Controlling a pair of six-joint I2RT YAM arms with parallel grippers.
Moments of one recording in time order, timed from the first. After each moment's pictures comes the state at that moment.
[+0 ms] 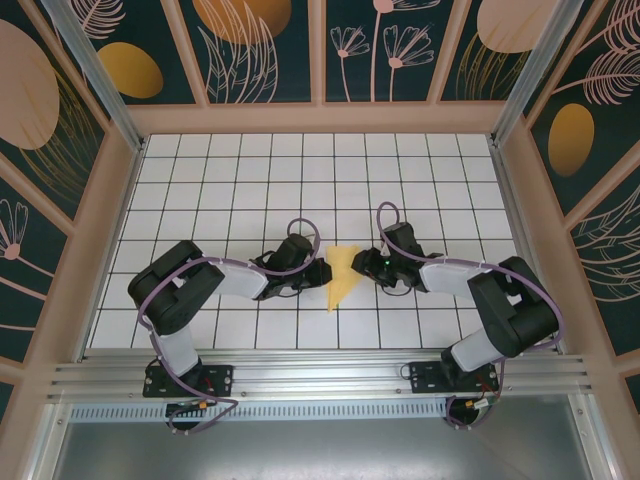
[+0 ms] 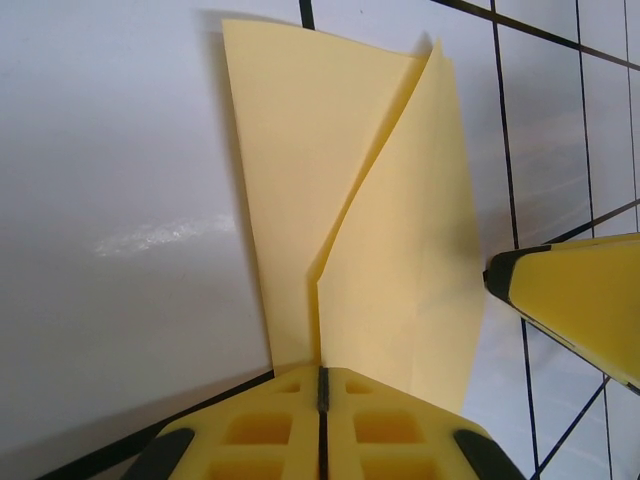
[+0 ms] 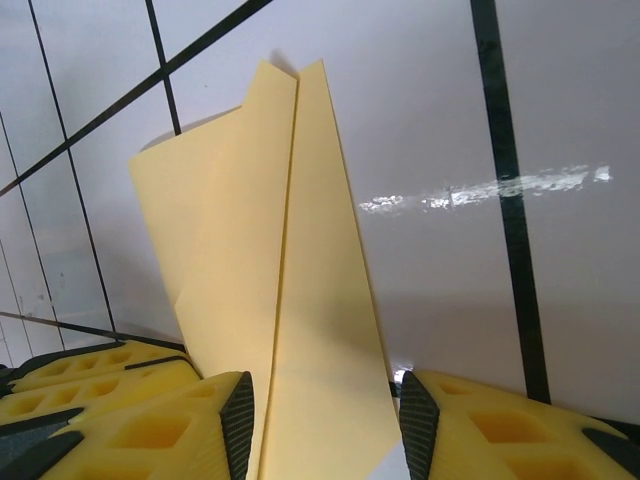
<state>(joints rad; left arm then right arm) -0.80 1.80 0.72 0.33 0.24 -0.89 0.50 1.51 0.55 0.05 -0.35 0.89</state>
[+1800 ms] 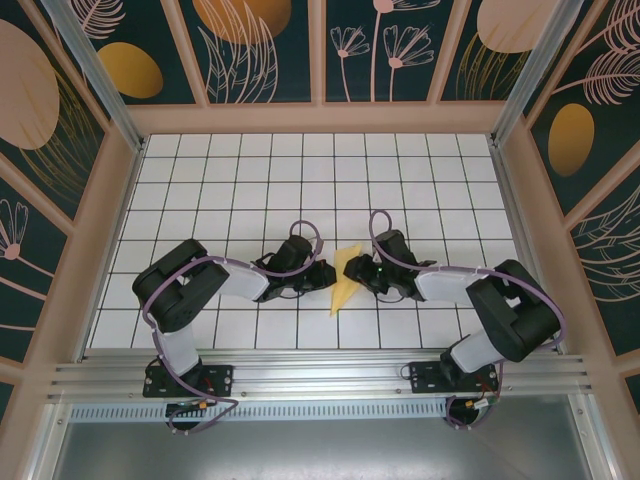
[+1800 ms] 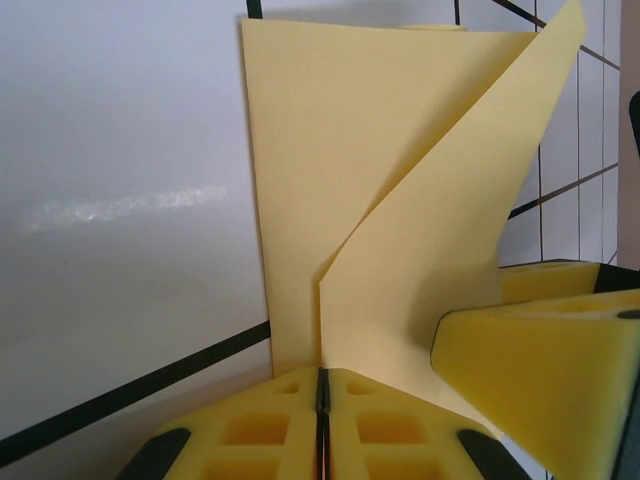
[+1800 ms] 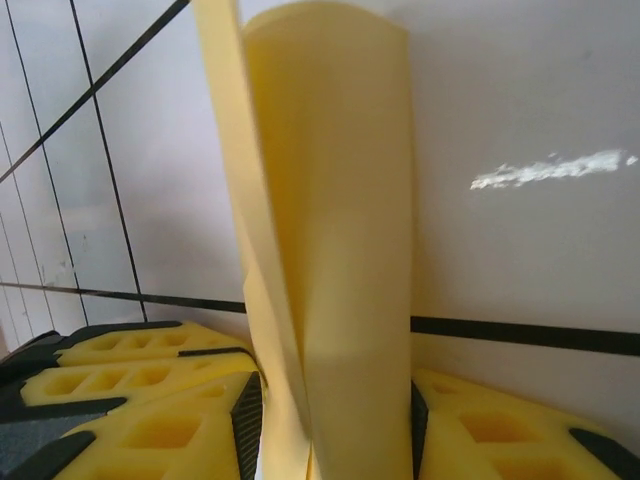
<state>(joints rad) -0.81 1.83 0.70 0.42 0.34 -0.96 0.60 1.49 0.51 0.12 -0.33 0.98</state>
